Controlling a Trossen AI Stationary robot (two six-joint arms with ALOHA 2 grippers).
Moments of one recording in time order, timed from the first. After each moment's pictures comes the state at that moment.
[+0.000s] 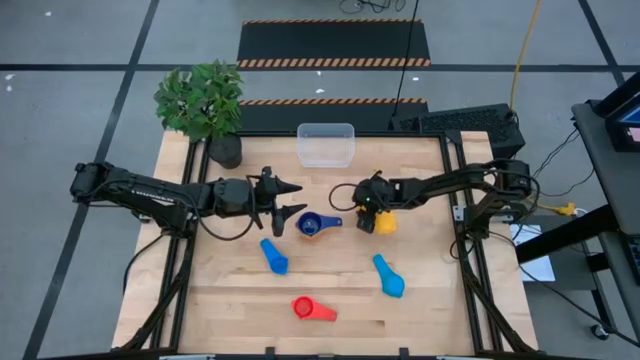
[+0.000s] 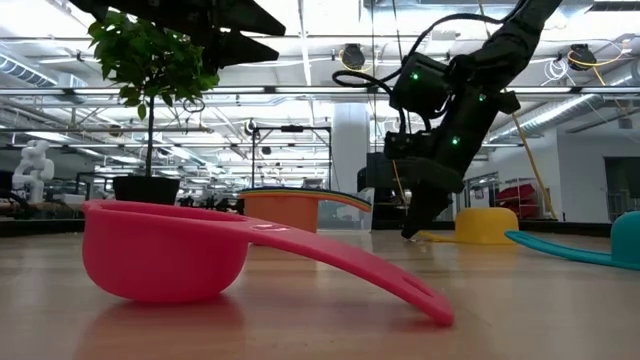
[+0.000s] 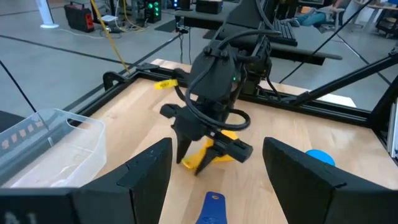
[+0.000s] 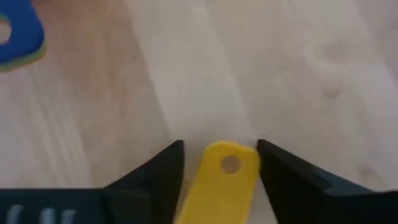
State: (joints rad) left arm -0.07 1.17 0.71 0.23 -0.27 -0.16; right arm -0.18 1.64 0.72 -0.13 0.11 0.14
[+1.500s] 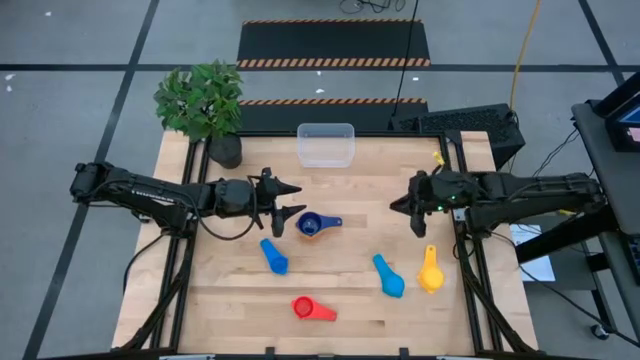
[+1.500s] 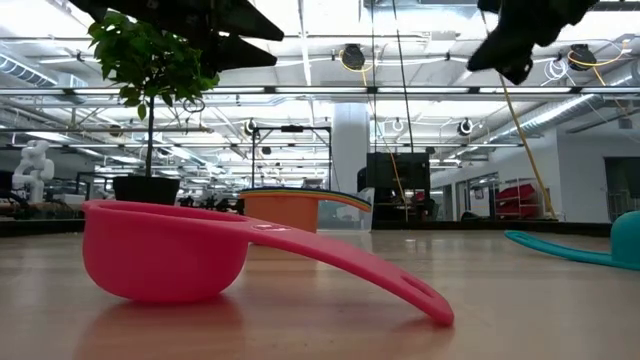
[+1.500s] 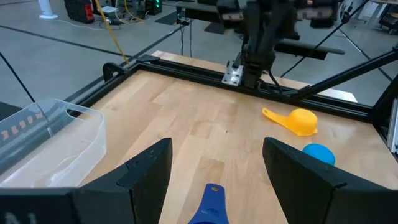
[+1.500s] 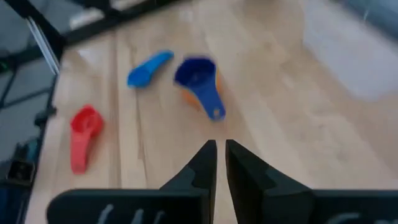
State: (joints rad) left arm -0.07 1.17 0.71 0.20 -0.27 -0.19; right arm 0.03 0.78 0.72 -0.56 0.08 0.39
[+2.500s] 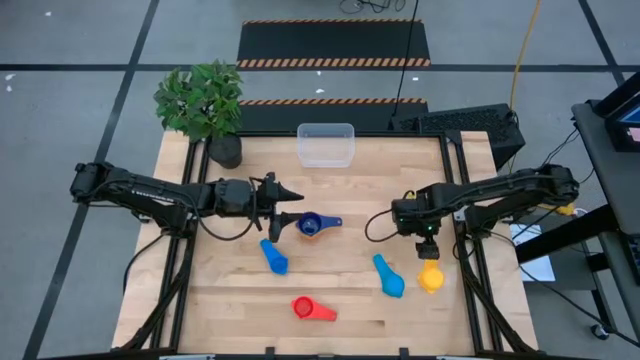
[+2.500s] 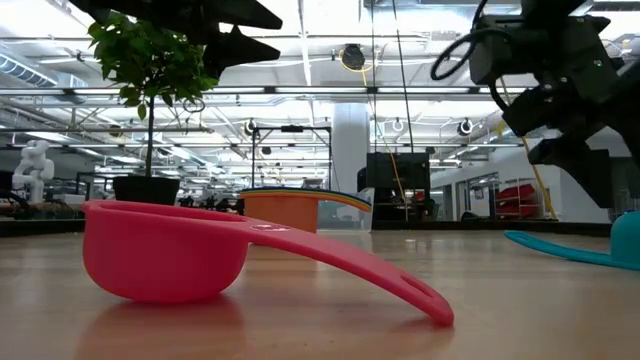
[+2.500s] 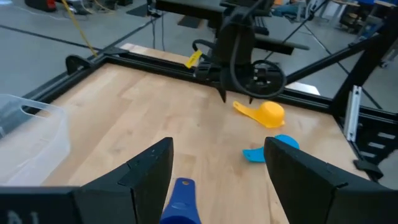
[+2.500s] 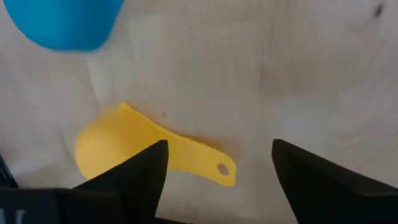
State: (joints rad) left arm -0.07 1.17 0.71 0.21 -0.14 -0.21; right arm 0.01 1.26 0.69 -1.07 -0.29 0.08
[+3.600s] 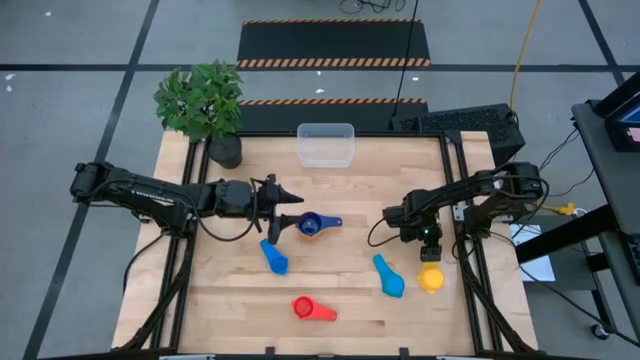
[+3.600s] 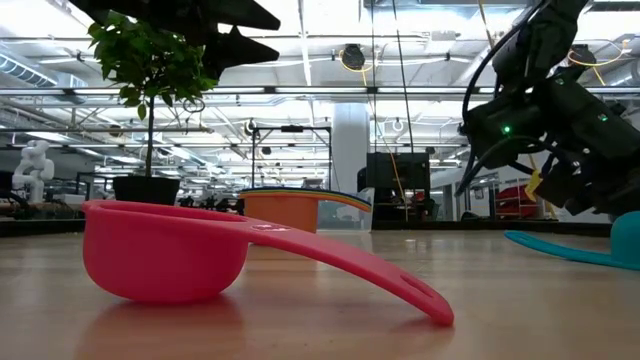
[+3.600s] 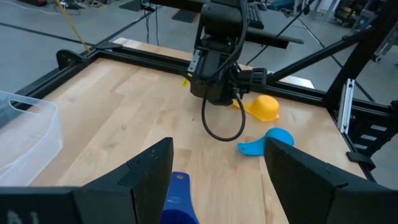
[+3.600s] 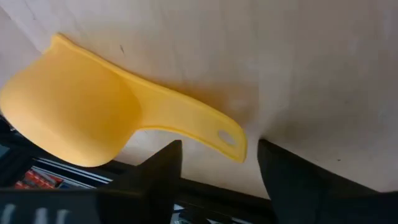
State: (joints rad) left arm -0.08 1.17 0.71 0.19 -0.12 -0.22; right arm -0.04 1.57 0.62 -1.08 -0.42 0.02
